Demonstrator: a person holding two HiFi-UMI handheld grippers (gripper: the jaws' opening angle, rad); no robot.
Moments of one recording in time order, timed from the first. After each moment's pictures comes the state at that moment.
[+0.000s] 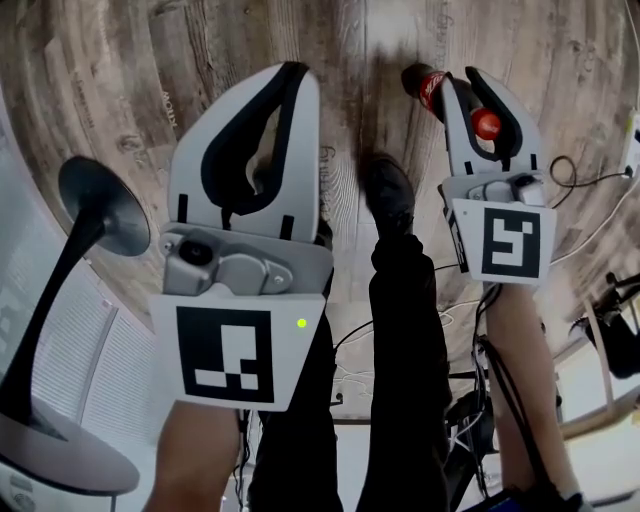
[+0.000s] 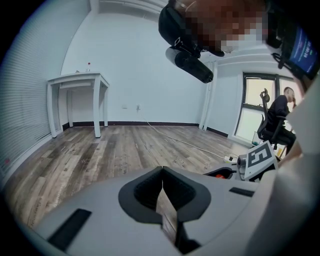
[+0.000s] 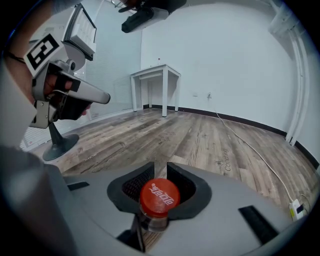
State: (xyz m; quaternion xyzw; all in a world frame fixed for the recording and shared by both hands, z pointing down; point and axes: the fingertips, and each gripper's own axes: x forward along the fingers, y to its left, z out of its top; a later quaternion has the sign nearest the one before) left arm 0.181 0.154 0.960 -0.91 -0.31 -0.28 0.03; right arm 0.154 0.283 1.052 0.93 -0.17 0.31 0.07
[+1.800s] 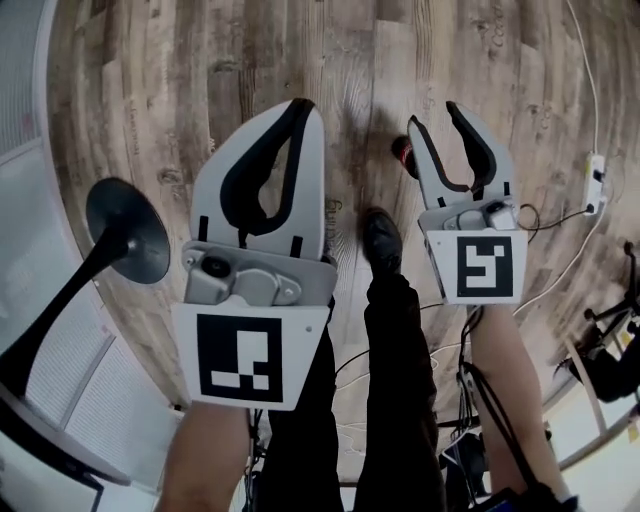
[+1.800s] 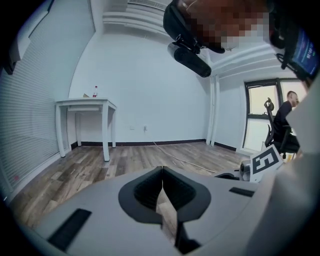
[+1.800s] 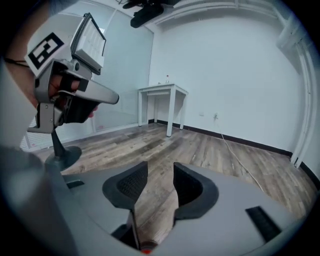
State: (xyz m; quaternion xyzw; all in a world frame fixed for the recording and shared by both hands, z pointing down) left arm 0.222 0.124 0.820 -0.94 -0.27 -0.19 0.02; right arm 0.212 0.237 0.911 0.95 -0.20 0.22 0.09
